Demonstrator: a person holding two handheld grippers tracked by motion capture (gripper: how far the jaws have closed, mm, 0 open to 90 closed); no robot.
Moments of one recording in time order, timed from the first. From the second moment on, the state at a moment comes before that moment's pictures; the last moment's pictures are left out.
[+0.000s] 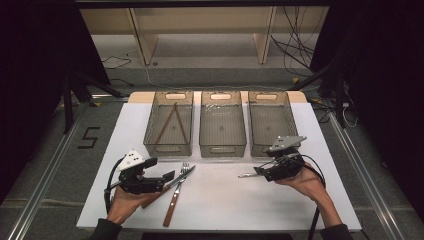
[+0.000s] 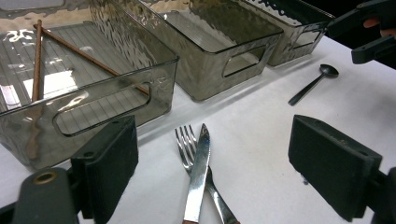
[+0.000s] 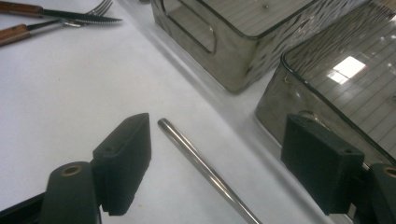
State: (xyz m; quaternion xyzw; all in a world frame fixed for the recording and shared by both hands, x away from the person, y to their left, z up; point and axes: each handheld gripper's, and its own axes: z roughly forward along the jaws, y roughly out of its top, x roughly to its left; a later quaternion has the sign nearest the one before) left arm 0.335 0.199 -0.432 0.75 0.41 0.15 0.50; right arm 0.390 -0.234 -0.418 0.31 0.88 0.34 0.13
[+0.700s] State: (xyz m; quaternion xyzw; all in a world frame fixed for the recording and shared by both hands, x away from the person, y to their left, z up) left arm 0.326 0.204 -0.437 0.75 0.40 0.16 0.50; right arm 0.402 -0.233 -0.429 0.28 0.92 0.24 0.12
